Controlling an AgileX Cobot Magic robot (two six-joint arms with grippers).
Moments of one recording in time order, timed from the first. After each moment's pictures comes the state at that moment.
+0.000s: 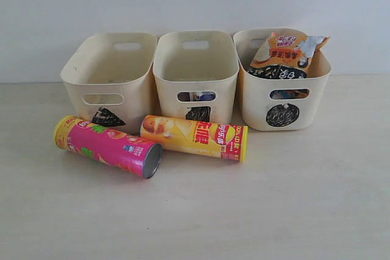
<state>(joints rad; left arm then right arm) -0.10 1.17 -0.93 0.45 0.34 -0.10 0.04 0.01 0.00 0.01 0.33 -0.02</state>
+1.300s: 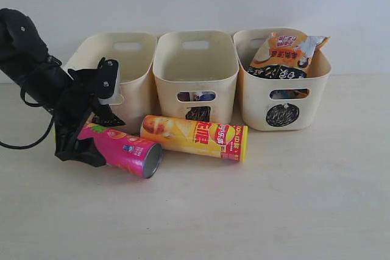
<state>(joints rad) -0.22 1.93 -1.34 -0.38 0.81 1.57 0.04 0.01 0.00 0.01 0.33 -0.02</state>
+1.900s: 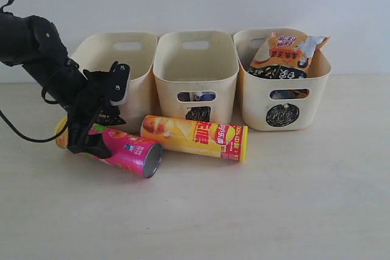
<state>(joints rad) -0.22 2.08 -1.48 -0.29 0.81 1.56 0.04 0.01 0.00 0.01 0.33 -0.02</state>
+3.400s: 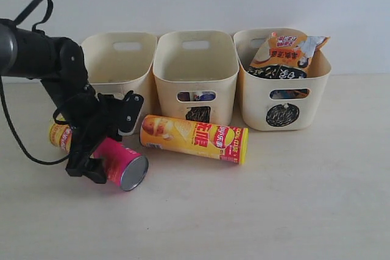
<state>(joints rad) -0.31 2.10 -1.43 -0.11 0.83 1.48 0.04 0.01 0.00 0.01 0.33 -0.02</state>
